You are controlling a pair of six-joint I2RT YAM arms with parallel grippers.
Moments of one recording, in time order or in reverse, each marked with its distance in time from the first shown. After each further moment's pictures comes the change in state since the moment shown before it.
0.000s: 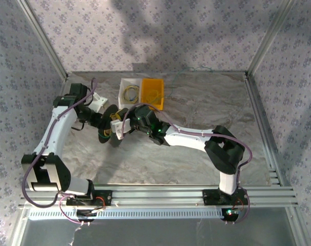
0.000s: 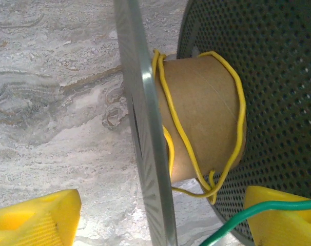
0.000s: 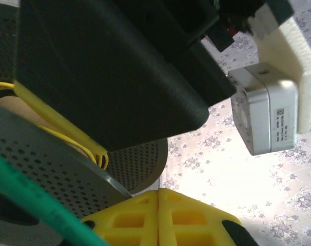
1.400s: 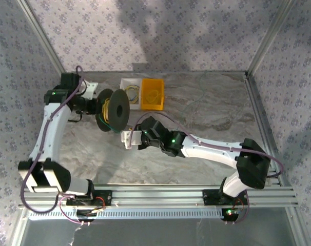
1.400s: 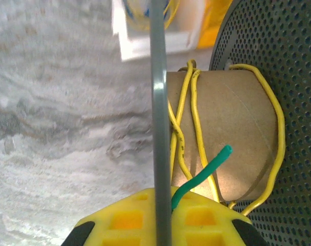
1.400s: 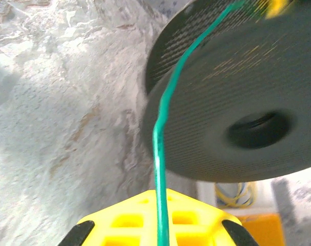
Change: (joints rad) left arm 0.027 -0.050 0.193 -0.001 0.050 -0.287; right arm 0.106 -0.311 -0.171 -0.432 0.086 0.465
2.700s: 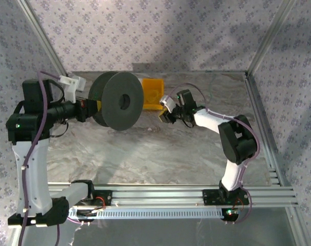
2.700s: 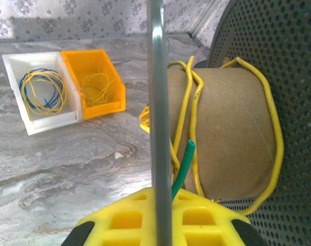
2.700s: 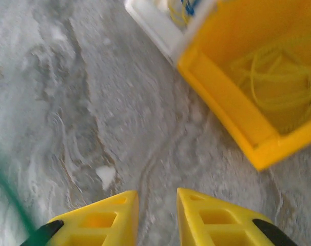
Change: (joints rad) left arm 0.014 -0.286 0.224 -0.156 0.345 -0.085; right arm -0.644 0.296 0.040 -0.005 -0.591 0.475
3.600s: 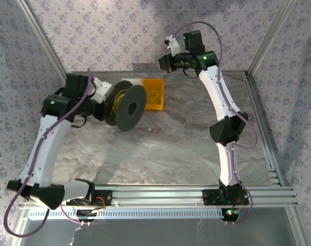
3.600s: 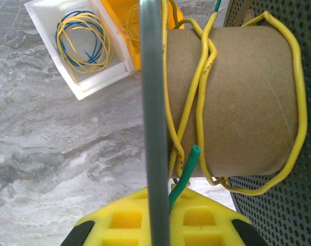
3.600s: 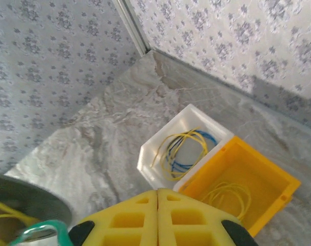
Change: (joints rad) left arm -0.291 0.201 -0.135 0.066 -0.482 0.173; right arm -0.095 0.367 1.453 -0.903 -0.099 0.328
